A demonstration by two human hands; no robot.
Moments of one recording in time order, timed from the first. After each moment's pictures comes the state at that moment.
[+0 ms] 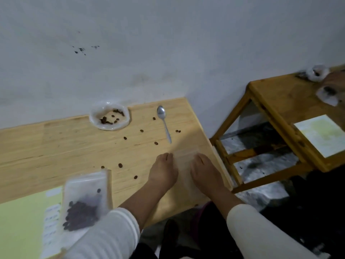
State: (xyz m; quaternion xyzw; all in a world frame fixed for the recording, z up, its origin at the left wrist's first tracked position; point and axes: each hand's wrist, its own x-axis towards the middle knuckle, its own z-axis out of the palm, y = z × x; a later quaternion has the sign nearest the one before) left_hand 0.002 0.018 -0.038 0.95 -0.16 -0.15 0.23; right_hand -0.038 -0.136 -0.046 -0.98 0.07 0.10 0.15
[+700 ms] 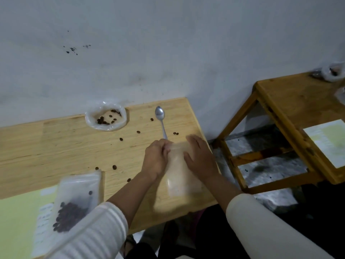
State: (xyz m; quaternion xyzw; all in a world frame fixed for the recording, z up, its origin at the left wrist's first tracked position) left_hand 0.040 0.002 -0.032 0.90 -0.07 -0.04 0.44; right_hand 0.007 -0.154 -0.021 -0.97 -0.01 -0.04 0.25
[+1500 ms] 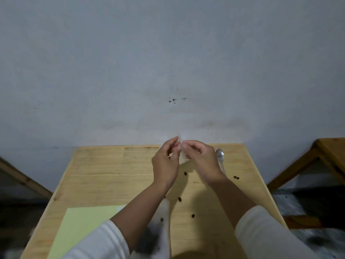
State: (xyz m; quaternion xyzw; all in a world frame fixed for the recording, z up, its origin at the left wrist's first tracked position) left_hand 0.063 0.168 0.079 0.76 0.10 0.13 0.63; right_hand 0.080 0.056 0.093 -0.73 -0.04 0.02 0.68
